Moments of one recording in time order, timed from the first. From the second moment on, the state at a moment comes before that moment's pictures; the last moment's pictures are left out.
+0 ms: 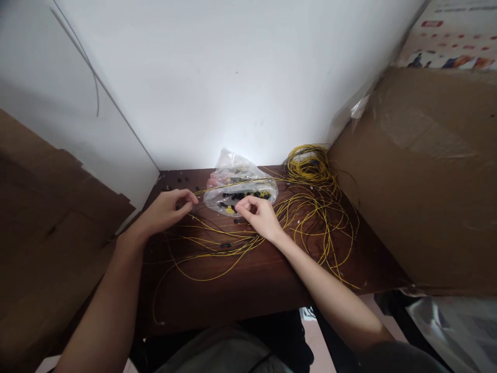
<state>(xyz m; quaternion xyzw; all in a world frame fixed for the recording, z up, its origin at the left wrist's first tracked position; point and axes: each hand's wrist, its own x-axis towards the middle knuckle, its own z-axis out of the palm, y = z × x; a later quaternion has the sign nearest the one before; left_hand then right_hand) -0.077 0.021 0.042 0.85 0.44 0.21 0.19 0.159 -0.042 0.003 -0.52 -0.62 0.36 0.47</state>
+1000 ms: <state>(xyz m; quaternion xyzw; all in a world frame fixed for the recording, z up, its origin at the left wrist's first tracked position) -0.070 0.017 0.037 0.83 0.40 0.12 0.36 0.167 -0.048 0.000 -0.47 -0.77 0.18 0.39</state>
